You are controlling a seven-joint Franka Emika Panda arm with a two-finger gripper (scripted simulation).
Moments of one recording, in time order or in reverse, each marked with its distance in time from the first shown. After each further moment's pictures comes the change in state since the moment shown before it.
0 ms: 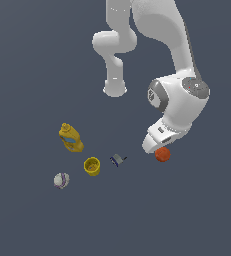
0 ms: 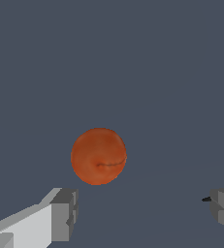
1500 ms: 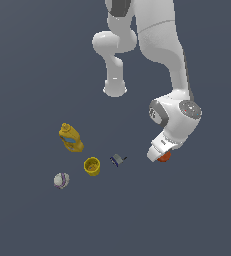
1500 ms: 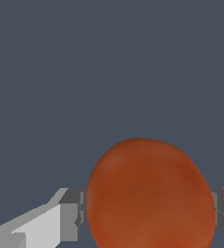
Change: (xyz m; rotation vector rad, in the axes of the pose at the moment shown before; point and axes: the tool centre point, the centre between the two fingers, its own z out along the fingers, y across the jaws) arm 0.004 -0.036 0.085 0.009 0.003 -0.090
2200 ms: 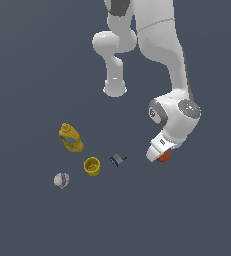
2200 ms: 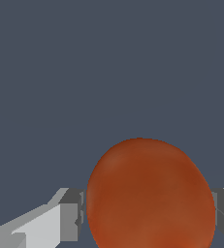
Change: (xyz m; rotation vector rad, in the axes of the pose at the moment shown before) arm -0.002 0.003 -0.002 0.000 -0.002 -0.001
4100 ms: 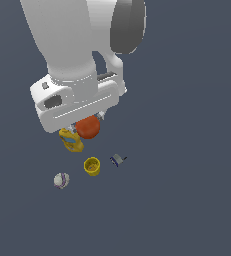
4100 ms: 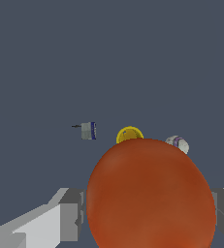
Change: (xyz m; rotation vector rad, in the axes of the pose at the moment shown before) arm -0.125 0.284 -0.271 0.002 0.003 0.001
